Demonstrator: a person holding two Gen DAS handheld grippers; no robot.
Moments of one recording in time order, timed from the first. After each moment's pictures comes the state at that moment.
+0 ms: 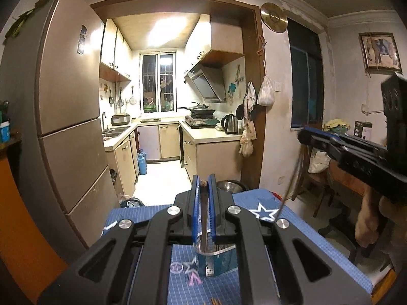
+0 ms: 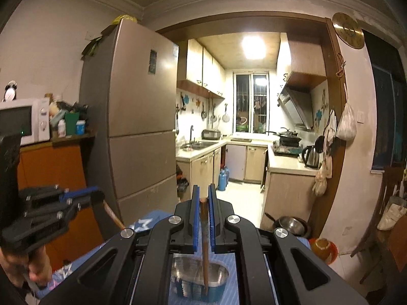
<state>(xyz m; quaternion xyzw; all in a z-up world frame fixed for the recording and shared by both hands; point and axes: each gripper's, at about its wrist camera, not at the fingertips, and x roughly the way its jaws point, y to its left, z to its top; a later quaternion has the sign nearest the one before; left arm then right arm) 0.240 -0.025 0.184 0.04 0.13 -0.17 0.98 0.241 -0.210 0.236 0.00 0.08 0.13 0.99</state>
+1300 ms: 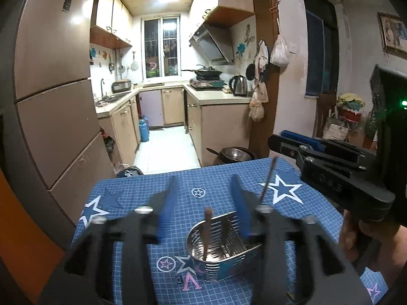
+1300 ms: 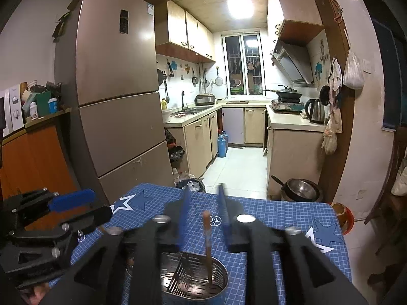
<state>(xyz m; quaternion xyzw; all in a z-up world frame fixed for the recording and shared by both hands) 0.344 -0.060 0.096 0.05 0.23 -0.15 0.96 0.371 -0.205 0.114 0.04 0.18 0.13 0.98</state>
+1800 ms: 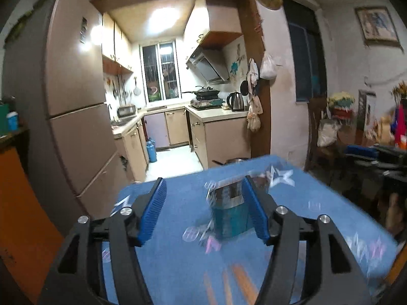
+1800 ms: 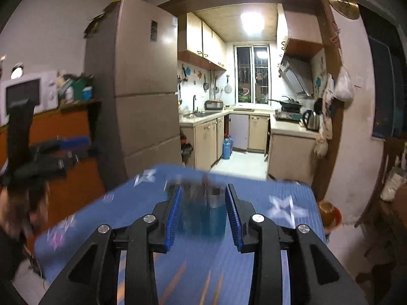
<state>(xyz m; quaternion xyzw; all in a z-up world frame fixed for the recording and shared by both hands) 0.175 0.015 0.092 0.09 0.16 -0.15 0.97 0.127 -0.239 0.080 0.00 0.16 0.14 0.98</state>
